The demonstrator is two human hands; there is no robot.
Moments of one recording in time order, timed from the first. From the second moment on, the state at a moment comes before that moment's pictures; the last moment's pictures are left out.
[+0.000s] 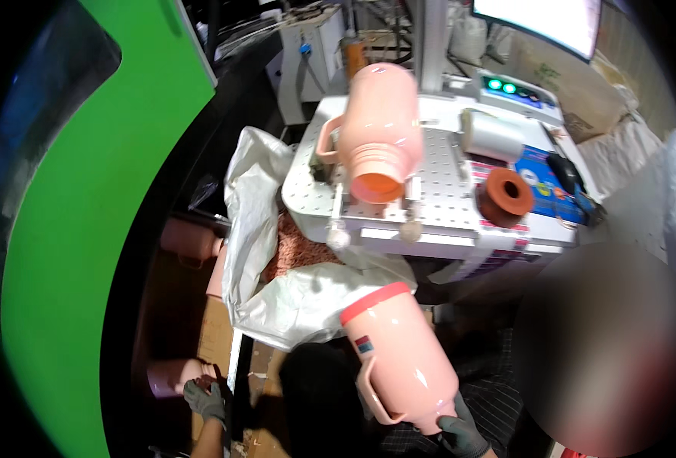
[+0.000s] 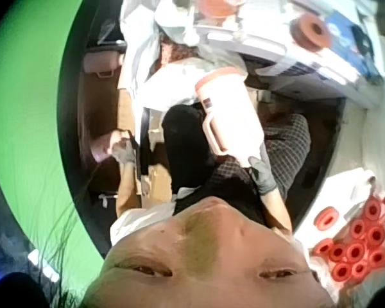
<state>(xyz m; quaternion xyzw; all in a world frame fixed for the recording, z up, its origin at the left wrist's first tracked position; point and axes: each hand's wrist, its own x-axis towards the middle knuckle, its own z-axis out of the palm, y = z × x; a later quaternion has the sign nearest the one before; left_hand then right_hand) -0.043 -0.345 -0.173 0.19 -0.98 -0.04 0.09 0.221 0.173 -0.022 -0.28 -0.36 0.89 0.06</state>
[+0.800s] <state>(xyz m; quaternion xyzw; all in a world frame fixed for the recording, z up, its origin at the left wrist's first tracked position) 0.114 0.082 0.015 -0.36 -0.66 -0.47 -0.46 0.548 0.384 0.067 -0.49 -0.67 0.41 0.38</state>
